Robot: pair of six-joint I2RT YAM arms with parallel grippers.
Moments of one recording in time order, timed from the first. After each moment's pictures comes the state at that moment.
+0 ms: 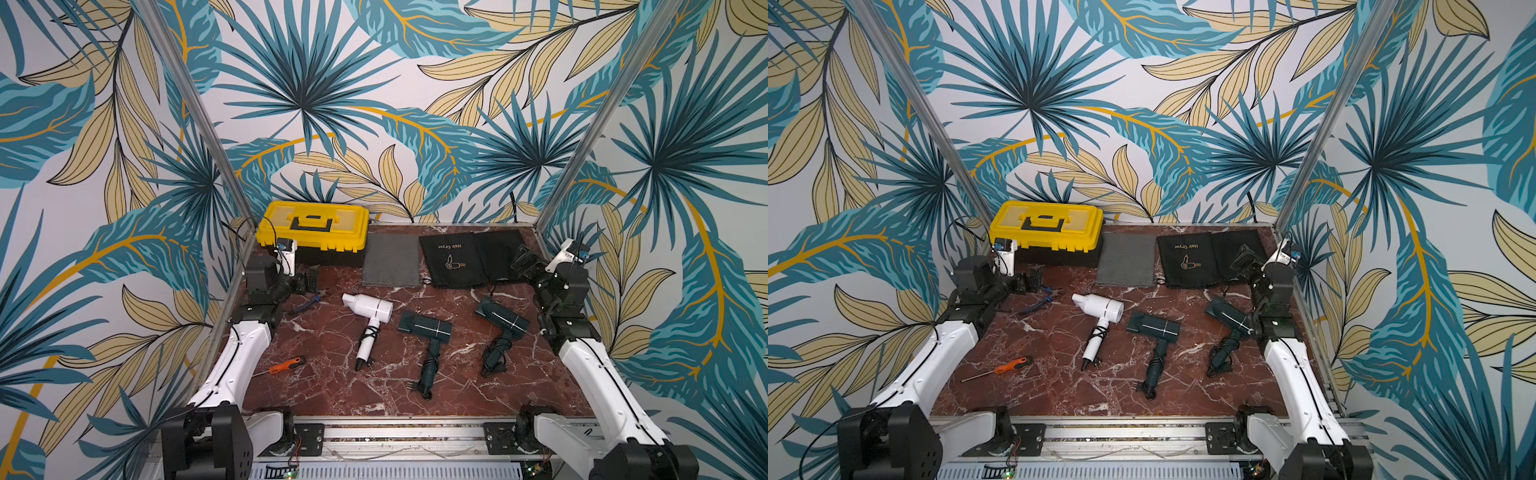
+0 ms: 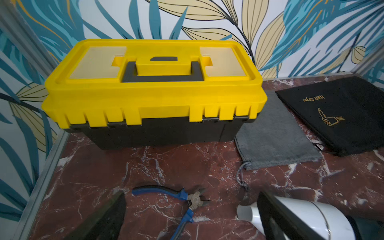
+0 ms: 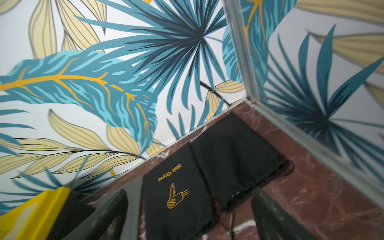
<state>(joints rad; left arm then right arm) 0.05 1.16 0.84 -0.15 0.26 0.03 -0.07 0.99 0.76 0.02 0.08 0.55</state>
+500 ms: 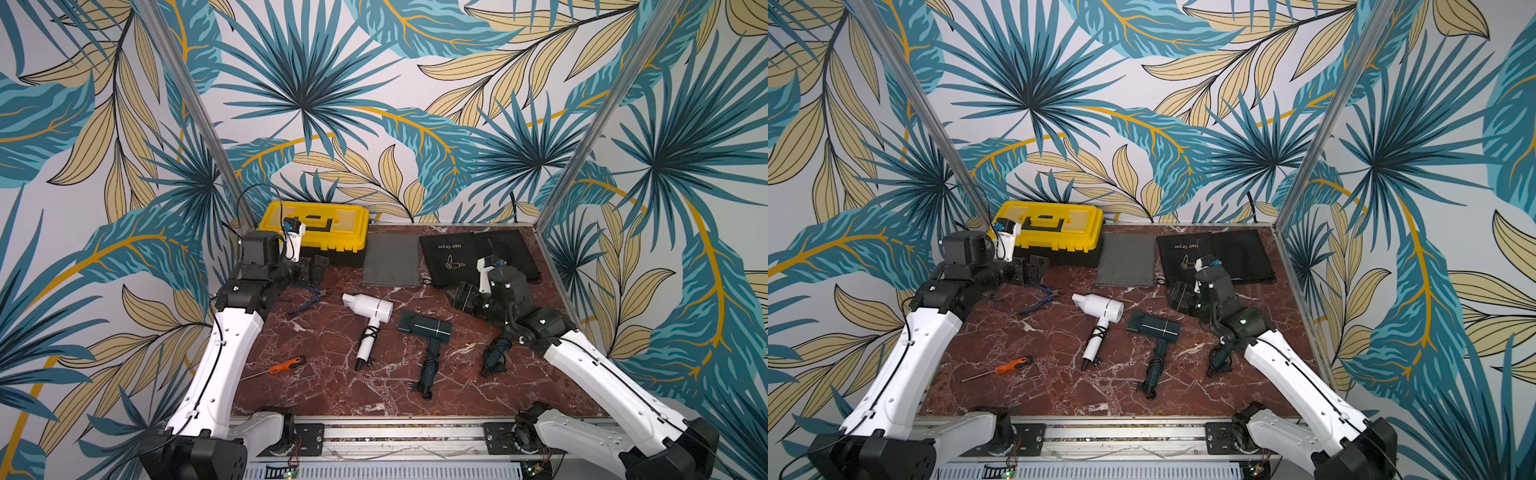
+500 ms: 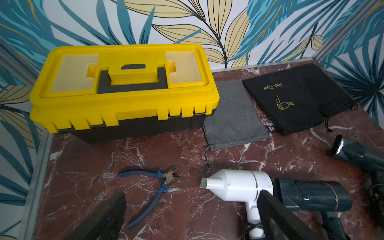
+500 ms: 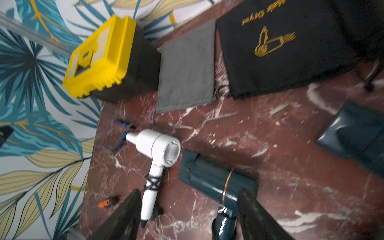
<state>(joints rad) -0.04 1.17 1.23 -0.65 0.25 -0.02 0.56 1.07 0.94 -0.54 0.02 0.76</state>
